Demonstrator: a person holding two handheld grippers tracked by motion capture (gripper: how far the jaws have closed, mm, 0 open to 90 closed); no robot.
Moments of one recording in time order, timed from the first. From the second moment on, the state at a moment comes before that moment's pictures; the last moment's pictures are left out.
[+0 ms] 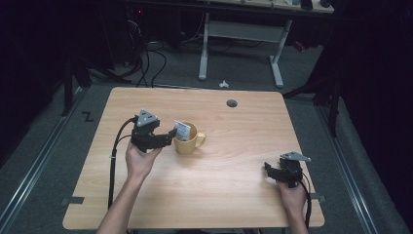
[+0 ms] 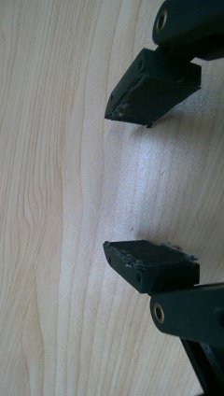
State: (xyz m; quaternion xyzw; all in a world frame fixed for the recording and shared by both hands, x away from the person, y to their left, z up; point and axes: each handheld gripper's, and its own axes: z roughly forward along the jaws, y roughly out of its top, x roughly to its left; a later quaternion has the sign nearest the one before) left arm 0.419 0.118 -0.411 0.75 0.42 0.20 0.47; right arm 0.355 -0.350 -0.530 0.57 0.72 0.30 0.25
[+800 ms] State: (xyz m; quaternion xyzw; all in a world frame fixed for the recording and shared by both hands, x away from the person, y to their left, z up) left arm 0.402 0.148 -0.413 0.74 0.44 0.20 0.47; right arm 0.355 -0.350 -0.530 0.57 0.72 0.30 0.25
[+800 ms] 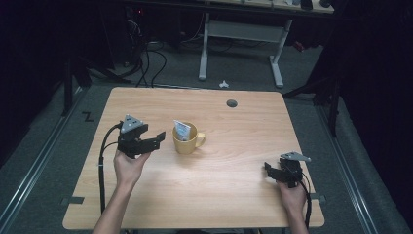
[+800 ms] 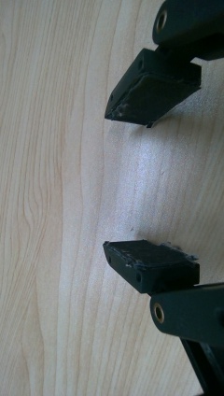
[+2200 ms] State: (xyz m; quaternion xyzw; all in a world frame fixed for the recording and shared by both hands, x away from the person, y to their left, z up) left arm 0.381 0.185 -0.425 0.71 0.47 0.21 0.47; right arm 0.355 -0.350 -0.530 0.57 0.72 0.30 0.25
